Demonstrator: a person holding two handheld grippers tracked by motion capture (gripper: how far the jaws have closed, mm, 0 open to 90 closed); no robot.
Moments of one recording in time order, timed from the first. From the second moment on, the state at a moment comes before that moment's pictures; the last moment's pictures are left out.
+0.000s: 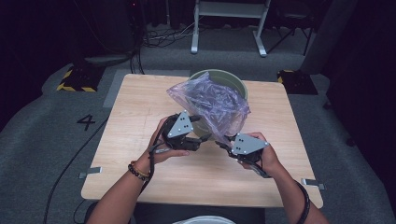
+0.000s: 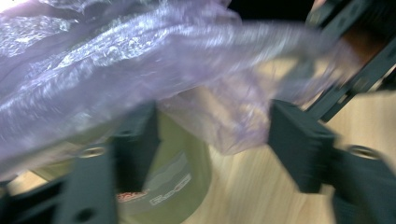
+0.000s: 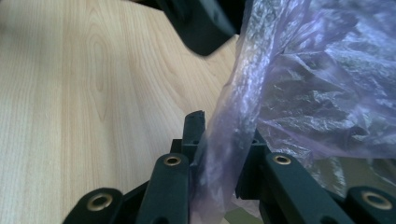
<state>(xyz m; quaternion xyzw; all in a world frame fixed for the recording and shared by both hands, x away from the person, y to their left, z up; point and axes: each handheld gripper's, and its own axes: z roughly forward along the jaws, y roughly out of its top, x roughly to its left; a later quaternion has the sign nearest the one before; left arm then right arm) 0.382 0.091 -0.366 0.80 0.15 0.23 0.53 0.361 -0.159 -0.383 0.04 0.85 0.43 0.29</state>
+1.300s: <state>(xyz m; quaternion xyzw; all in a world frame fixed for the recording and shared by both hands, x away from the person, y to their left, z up) 0.389 0.102 -0.369 0.79 0.20 0.26 0.52 0.342 -0.191 -0.365 0.08 0.82 0.45 0.34</state>
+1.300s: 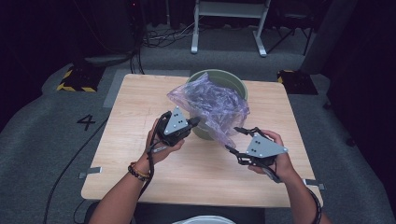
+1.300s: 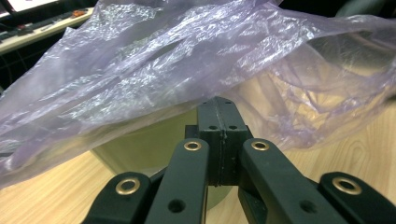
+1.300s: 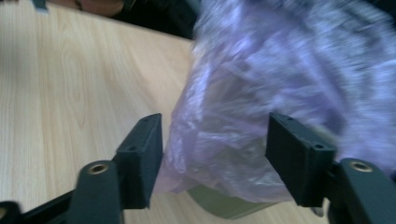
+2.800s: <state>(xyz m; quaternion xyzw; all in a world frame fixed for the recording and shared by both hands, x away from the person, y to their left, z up) 0.385 0.081 -0.348 0.78 0.19 0.29 0.52 0.425 -0.197 -0.313 0.16 0.78 0.47 0.37</state>
